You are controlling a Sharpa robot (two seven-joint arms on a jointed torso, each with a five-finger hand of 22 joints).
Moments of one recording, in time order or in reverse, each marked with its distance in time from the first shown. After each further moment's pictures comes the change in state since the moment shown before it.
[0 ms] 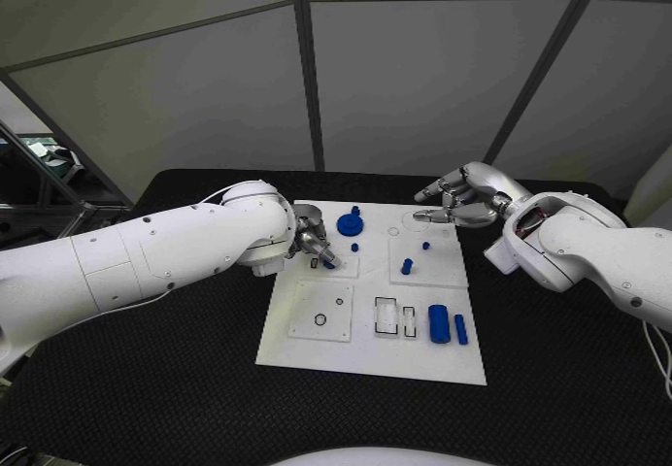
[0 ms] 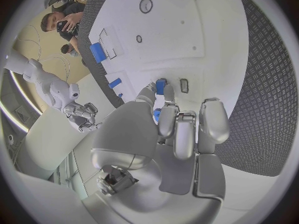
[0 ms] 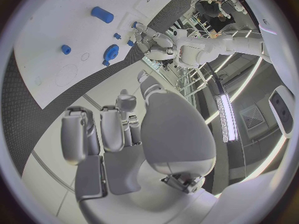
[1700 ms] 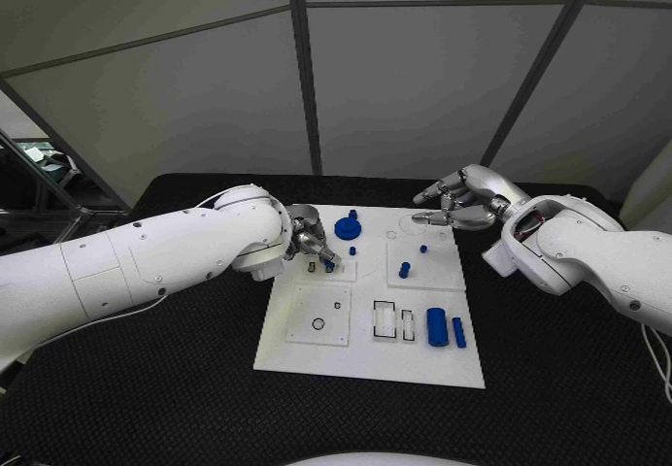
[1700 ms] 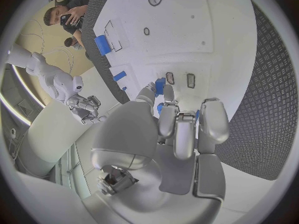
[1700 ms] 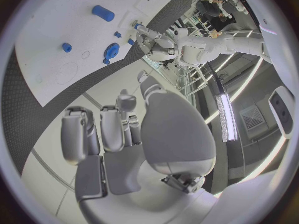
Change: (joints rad) left arm 0.002 -0.018 -0.001 0.021 0.034 -0.069 0.024; left_hand 0.000 0.000 -0.018 0.017 -0.013 0.000 0.000 0.008 -0.028 0.006 -0.006 0.000 0.004 -0.001 0.001 0.000 0.000 0.000 0.000 0.000 0.000 0.001; right arm 0.000 -0.009 0.000 0.009 0.000 -0.016 0.000; right_hand 0.000 0.000 0.000 0.000 0.000 0.000 0.000 0.004 0.000 0.000 0.000 0.000 0.000 0.000 0.000 0.000 0.000 0.000 0.000 0.000 0.000 0.000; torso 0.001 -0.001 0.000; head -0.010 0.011
